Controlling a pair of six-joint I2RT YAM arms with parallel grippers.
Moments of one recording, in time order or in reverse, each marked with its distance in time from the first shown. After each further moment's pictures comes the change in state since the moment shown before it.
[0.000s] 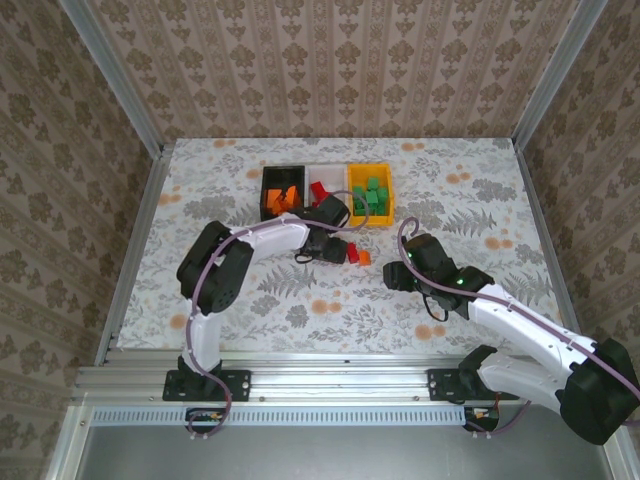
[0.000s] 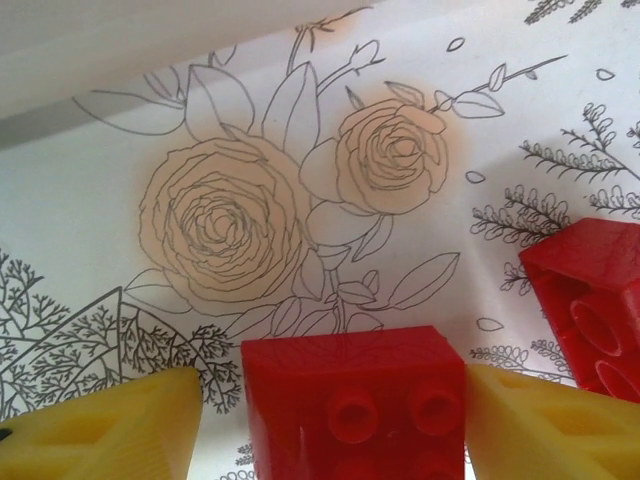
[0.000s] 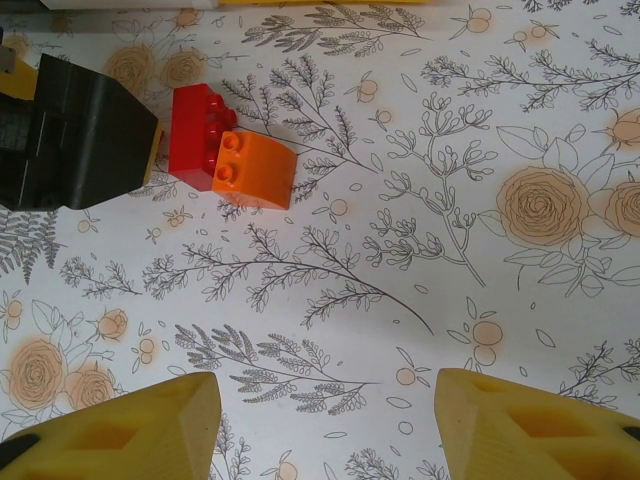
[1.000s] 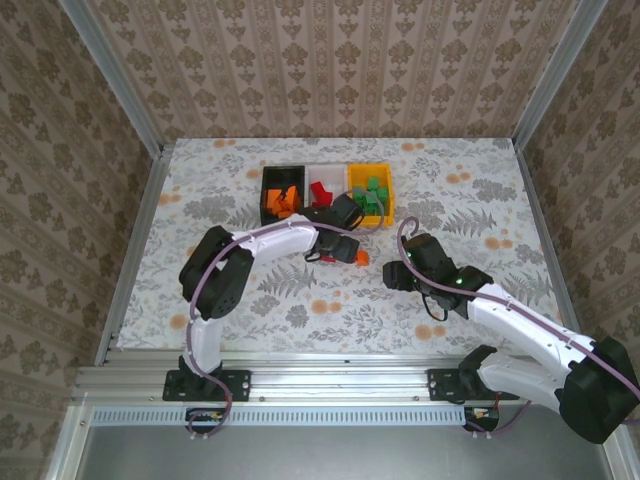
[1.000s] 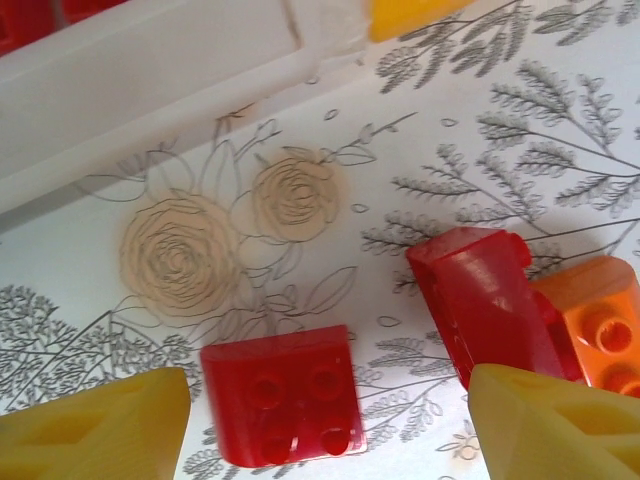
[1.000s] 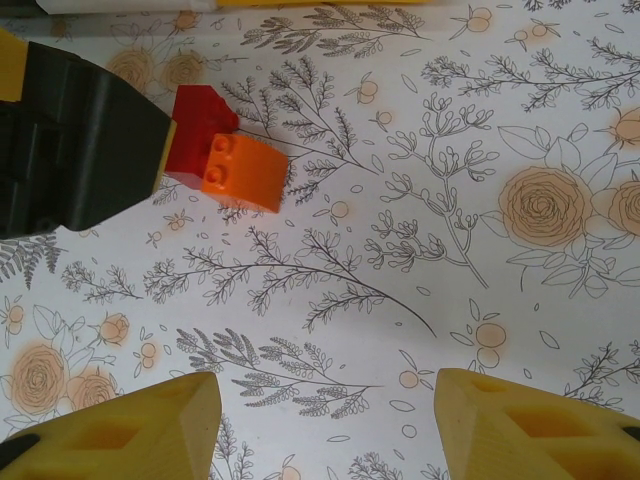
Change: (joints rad) left arm -0.077 -0.022 0.063 -0.028 -0.095 0.051; right arm 0.000 0.008 0.000 0.008 0.000 0.010
